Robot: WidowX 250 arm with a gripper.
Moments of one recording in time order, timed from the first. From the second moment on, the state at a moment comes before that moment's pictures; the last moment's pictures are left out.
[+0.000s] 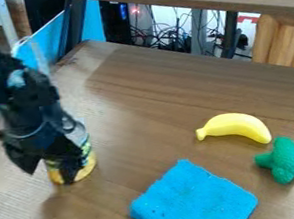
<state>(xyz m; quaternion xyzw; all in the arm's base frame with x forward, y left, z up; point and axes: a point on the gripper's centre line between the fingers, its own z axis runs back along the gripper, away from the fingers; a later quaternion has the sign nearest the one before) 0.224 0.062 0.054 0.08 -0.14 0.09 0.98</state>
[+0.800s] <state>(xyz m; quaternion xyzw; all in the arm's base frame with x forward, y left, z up) 0.309 0.076 0.040 0.09 -0.13 0.13 0.98</state>
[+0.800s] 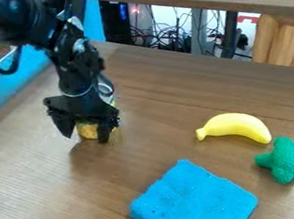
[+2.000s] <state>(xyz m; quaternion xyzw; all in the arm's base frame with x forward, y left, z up) 0.293 0.081 0.113 0.02 -0.16 0.11 0.98</state>
